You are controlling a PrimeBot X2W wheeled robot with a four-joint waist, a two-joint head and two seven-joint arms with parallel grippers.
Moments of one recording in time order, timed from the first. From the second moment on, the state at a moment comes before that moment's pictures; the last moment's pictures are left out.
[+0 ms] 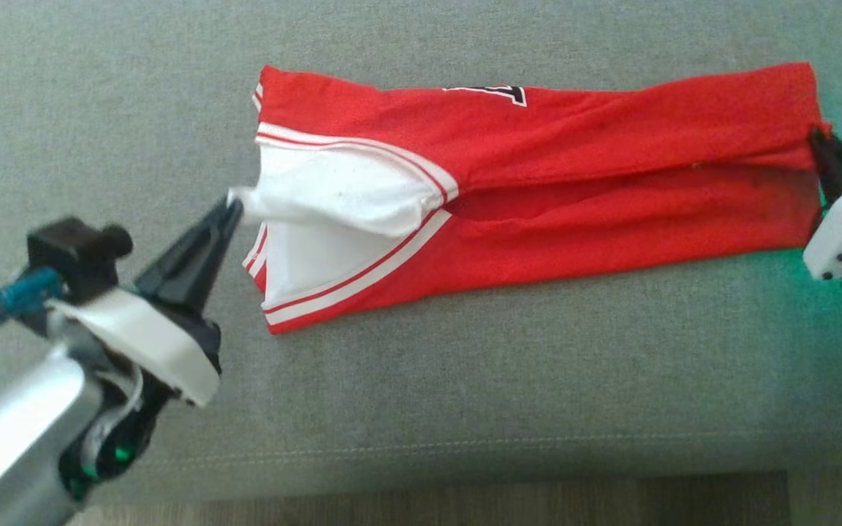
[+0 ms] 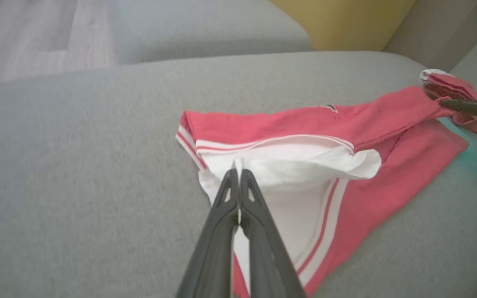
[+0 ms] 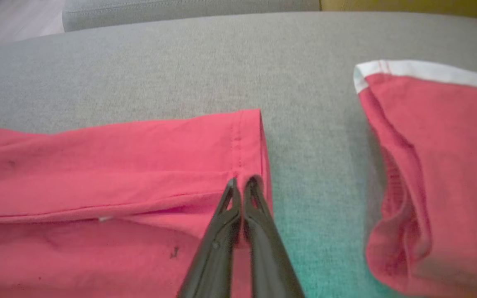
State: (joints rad) left arm -0.52 0.78 -0.89 -0.11 -0.93 0.18 -0.17; right arm -0.48 -0.31 -0.13 0.31 0.33 0.13 0.33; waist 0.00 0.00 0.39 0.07
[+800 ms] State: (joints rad) left arm -0.20 0.47 -0.52 -0.04 -0.79 0.35 -0.25; right arm -0.36 -0.16 -0.29 0.28 0.33 0.13 0.29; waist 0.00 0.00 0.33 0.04
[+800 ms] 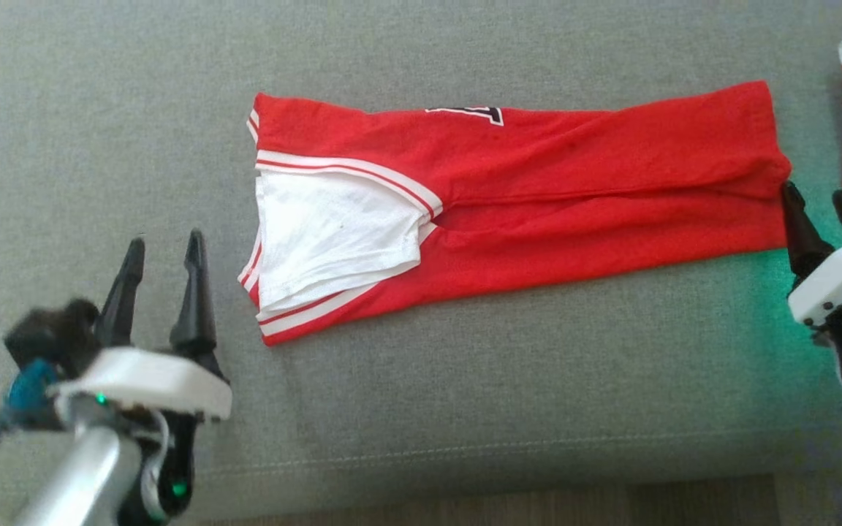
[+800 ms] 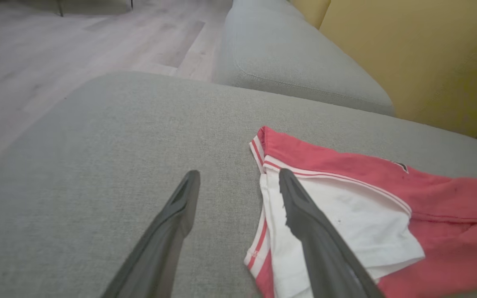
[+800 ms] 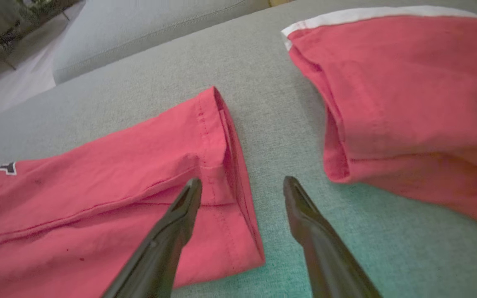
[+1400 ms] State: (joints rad) left arm -0.03 0.23 -0.48 -0.03 -0.33 0.31 -0.25; right arm -0.52 -0.10 -0.47 0.61 0.06 0.13 0.25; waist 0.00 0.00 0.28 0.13
